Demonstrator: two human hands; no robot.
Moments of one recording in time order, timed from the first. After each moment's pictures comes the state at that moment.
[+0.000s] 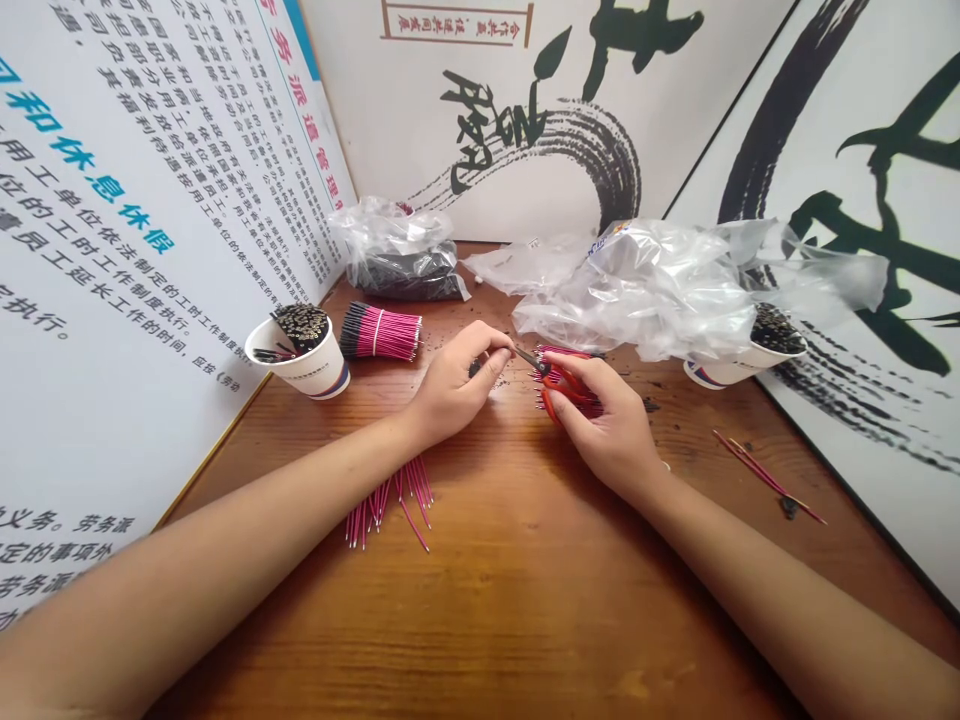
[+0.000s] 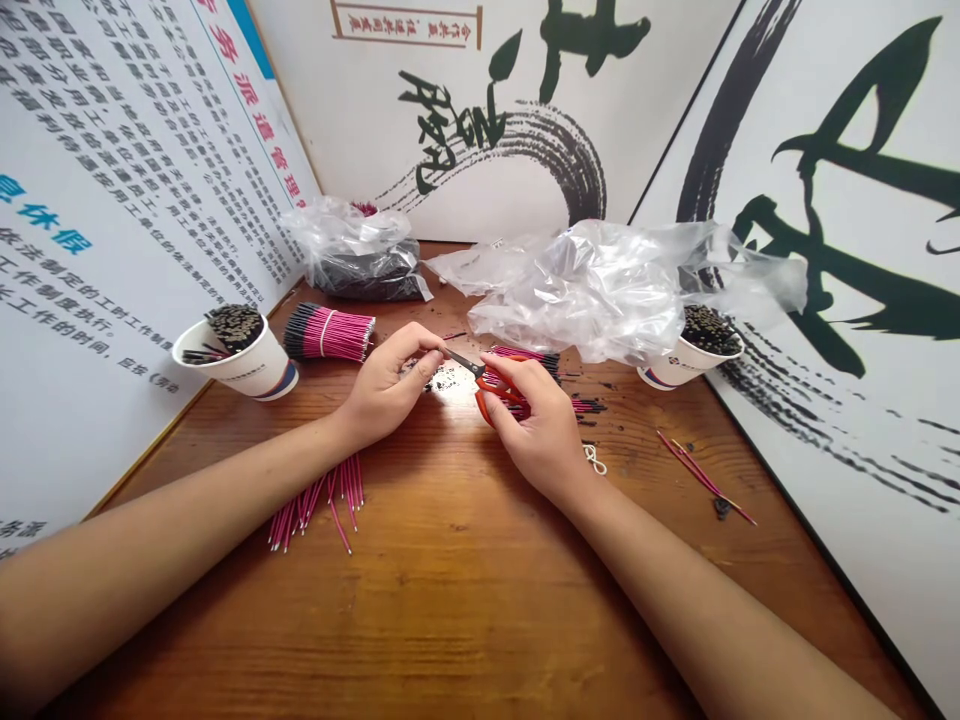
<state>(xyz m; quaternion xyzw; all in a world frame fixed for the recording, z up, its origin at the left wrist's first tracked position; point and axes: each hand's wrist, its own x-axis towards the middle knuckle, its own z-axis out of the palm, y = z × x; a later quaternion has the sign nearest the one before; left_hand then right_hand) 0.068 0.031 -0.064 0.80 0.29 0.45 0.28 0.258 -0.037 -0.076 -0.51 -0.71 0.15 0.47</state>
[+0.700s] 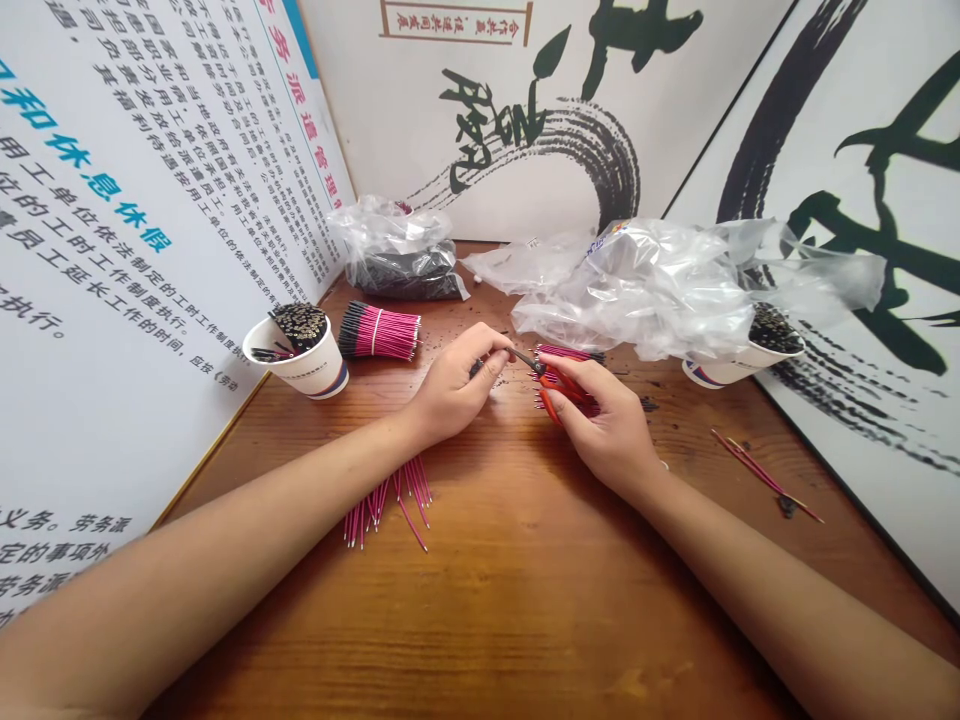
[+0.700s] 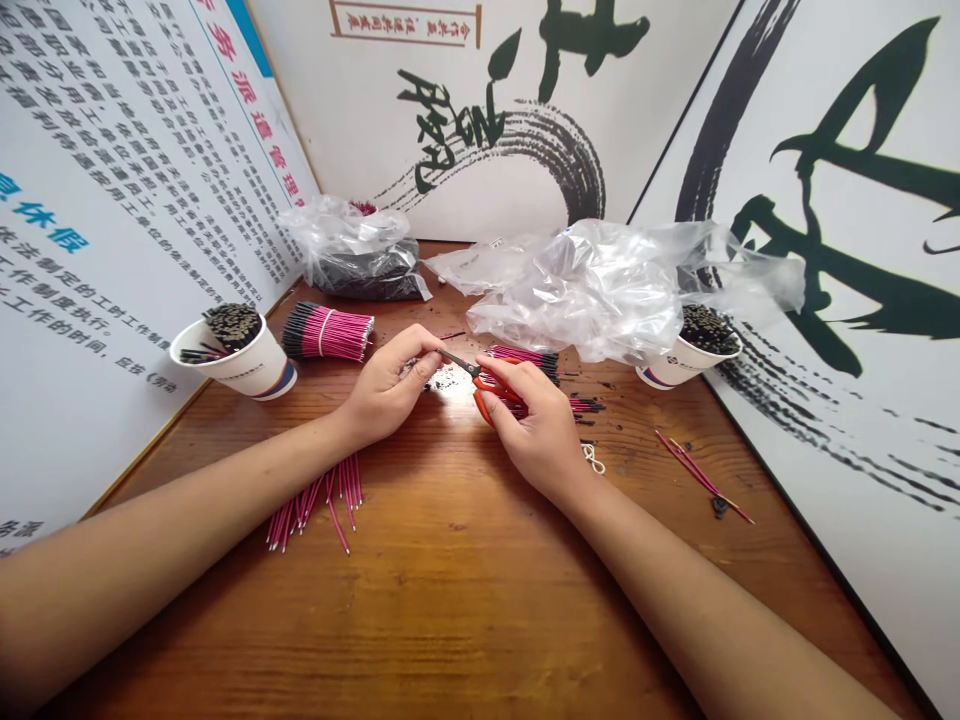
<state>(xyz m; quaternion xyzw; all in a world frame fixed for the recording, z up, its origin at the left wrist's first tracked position) 0.069 0.032 -0.065 0.80 0.28 0.44 0.28 0.260 -0.037 -0.078 -0.50 -0.71 0.16 0.46</state>
